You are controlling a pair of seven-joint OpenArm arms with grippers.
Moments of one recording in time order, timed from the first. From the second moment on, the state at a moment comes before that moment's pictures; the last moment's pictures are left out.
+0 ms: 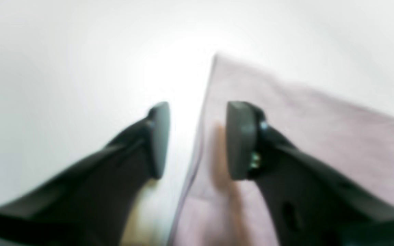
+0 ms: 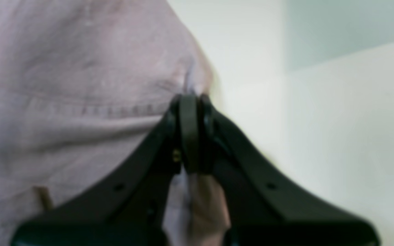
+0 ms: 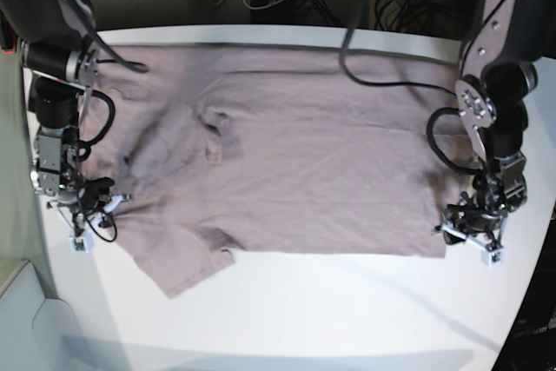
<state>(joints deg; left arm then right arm) -40.6 -17.4 -30.9 19.4 10.2 -21.2 12.2 30.7 17.2 16.2 30.6 -10.4 25.8 -12.3</state>
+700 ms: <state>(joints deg) -38.0 -16.3 -23.5 18.6 8.9 -20.5 9.0 30.7 17.2 16.2 30.6 -10.5 25.8 -12.3</state>
